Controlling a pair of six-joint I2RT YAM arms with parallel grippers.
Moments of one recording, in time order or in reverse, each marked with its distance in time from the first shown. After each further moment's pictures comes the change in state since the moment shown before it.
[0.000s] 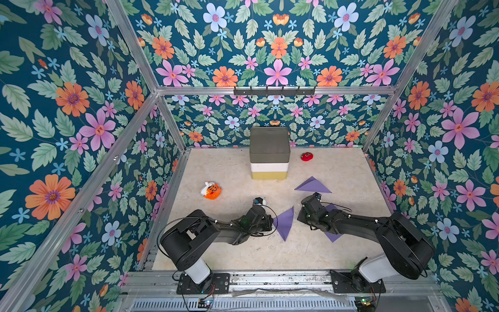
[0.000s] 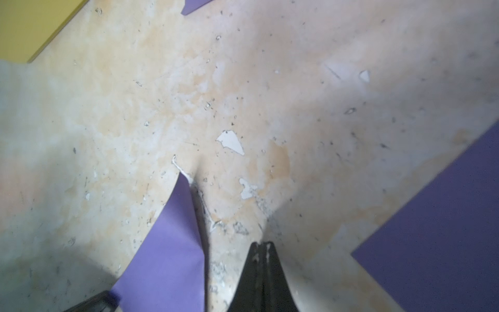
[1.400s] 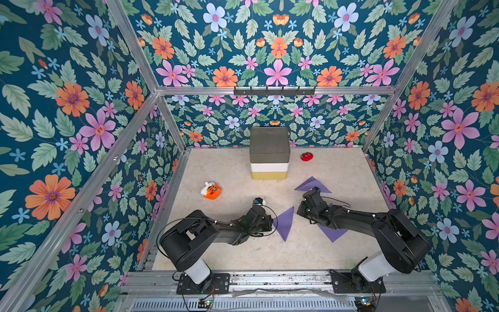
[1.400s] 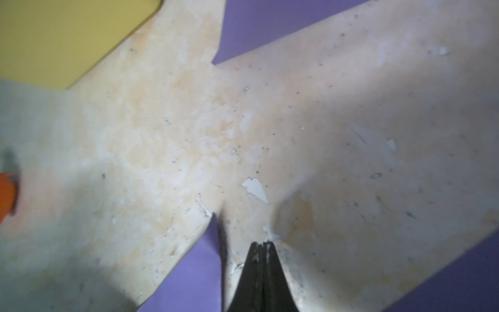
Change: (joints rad) left arm -0.002 -0.006 0.002 -0.014 -0.003 0.000; right arm -0.066 0.074 0.032 0.128 -0.087 -0.062
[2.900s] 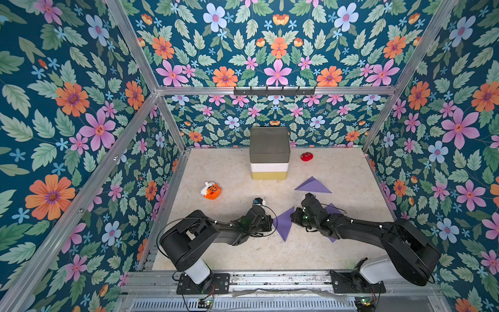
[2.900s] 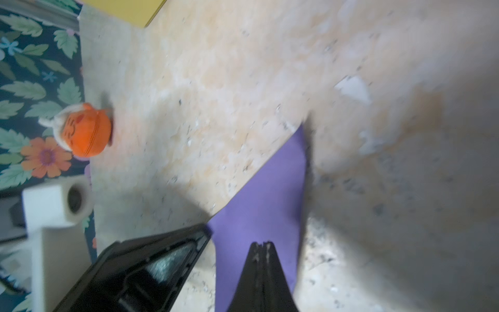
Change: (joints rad) left arm 0.000 0.002 -0.009 0.019 0.000 0.000; right arm 0.155 -0.112 -0.094 0.066 -0.116 0.151
